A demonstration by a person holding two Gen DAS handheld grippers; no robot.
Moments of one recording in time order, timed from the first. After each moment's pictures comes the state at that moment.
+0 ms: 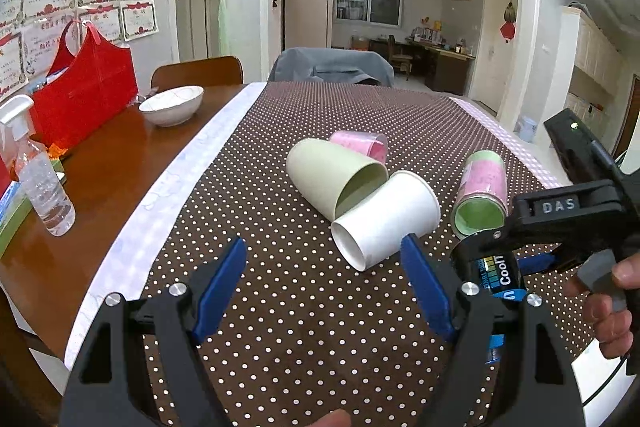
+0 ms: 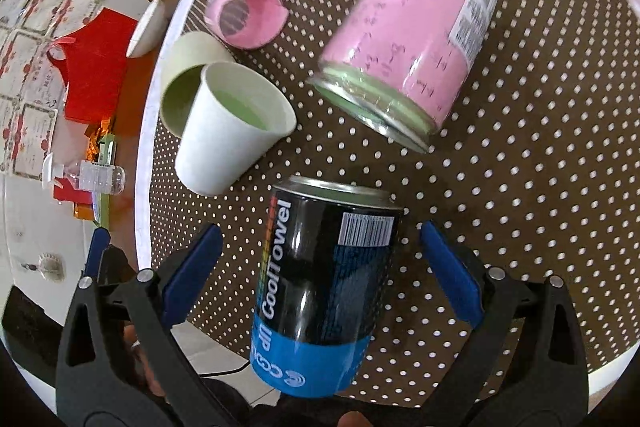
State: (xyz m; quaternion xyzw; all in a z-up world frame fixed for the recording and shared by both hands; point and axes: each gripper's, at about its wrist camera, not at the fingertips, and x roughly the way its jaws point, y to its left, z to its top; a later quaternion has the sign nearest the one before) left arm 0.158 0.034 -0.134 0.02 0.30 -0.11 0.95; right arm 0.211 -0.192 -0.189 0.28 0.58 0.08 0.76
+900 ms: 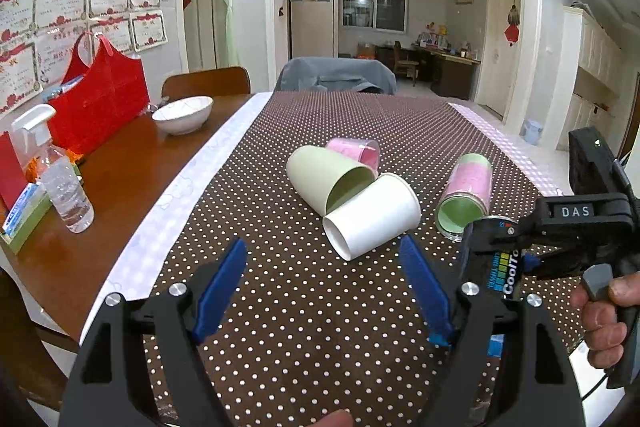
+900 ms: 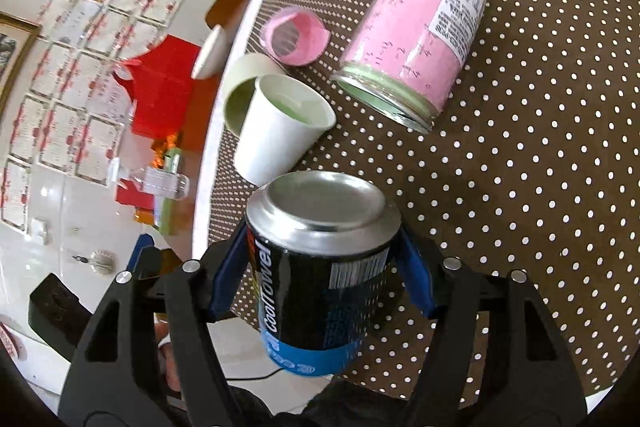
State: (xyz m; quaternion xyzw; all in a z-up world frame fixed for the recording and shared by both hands) left arm 0.117 0.024 -0.116 0.03 0.28 -0.10 0.96; right arm 0.159 -0.222 -0.181 0.35 0.47 0.18 0.79
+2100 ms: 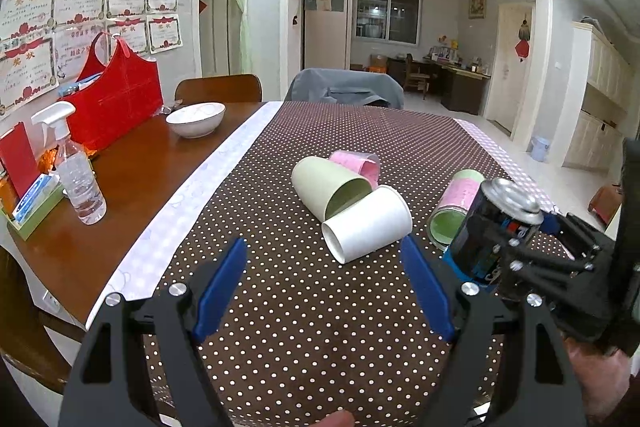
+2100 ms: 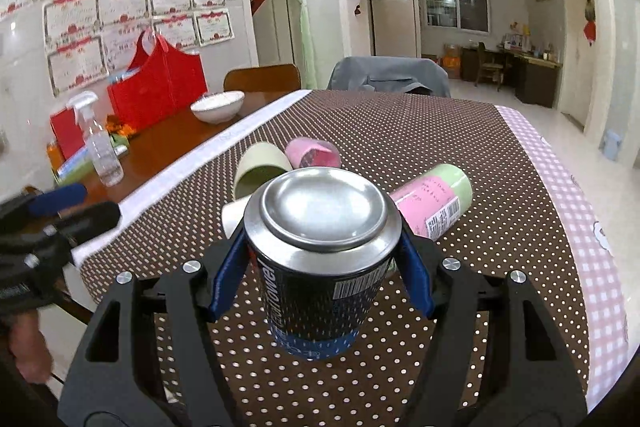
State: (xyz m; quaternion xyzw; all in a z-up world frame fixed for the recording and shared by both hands) left arm 0.097 0.023 -0.104 0.01 0.26 -0.08 0.96; right arm 0.108 -0.163 -0.133 0.01 0.23 0.09 0.97
